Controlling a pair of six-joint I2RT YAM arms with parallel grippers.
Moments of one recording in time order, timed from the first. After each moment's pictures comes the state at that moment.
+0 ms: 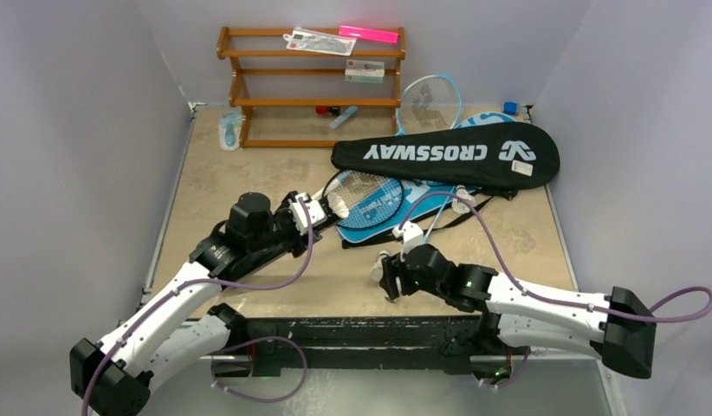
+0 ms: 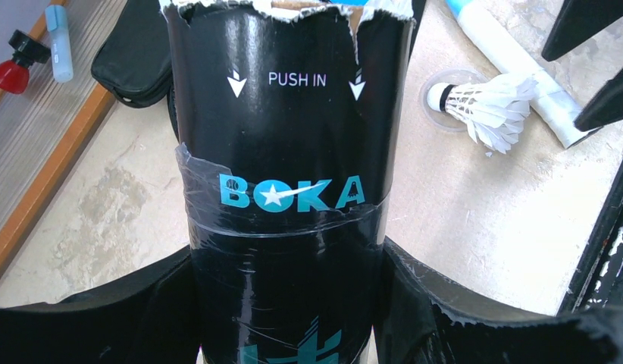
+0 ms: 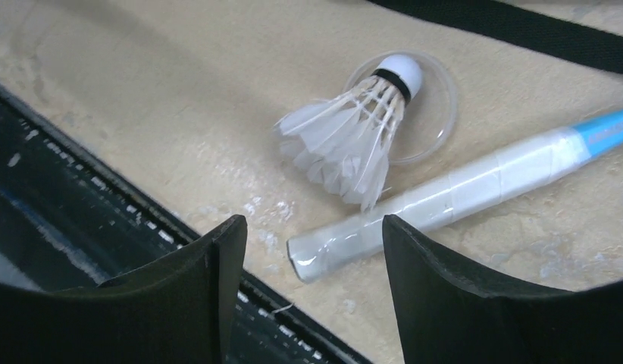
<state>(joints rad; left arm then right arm) -0.56 0.84 0.68 -0.31 0.31 0.43 1.09 0.92 0.47 -0.29 0.18 0.54</state>
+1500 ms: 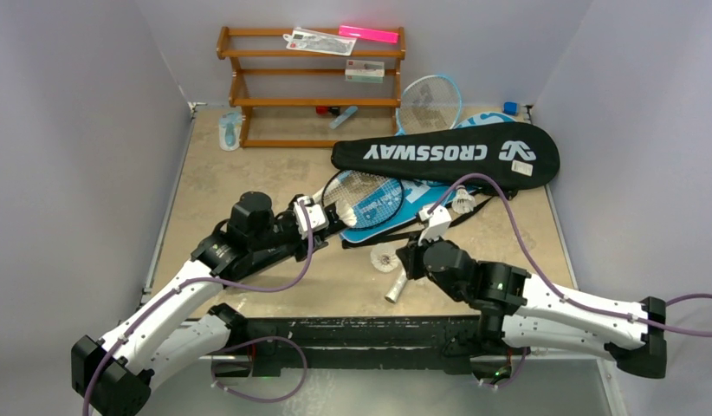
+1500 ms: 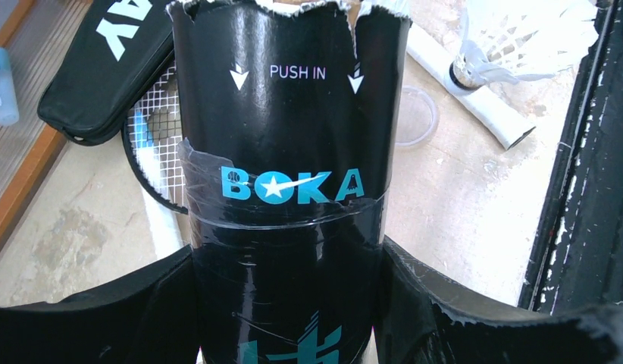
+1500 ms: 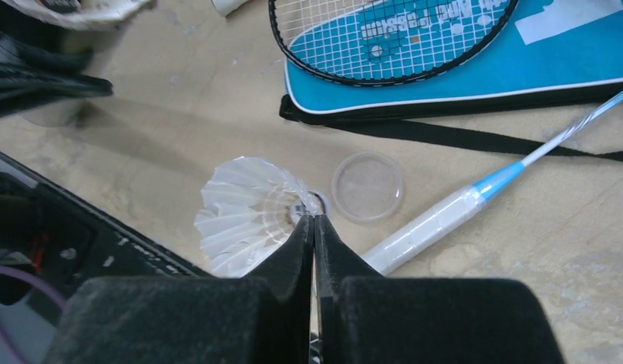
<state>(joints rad) -0.56 0.85 0.68 -0.30 0.45 0.43 1.21 0.77 0.63 -0.41 0.55 0.61</state>
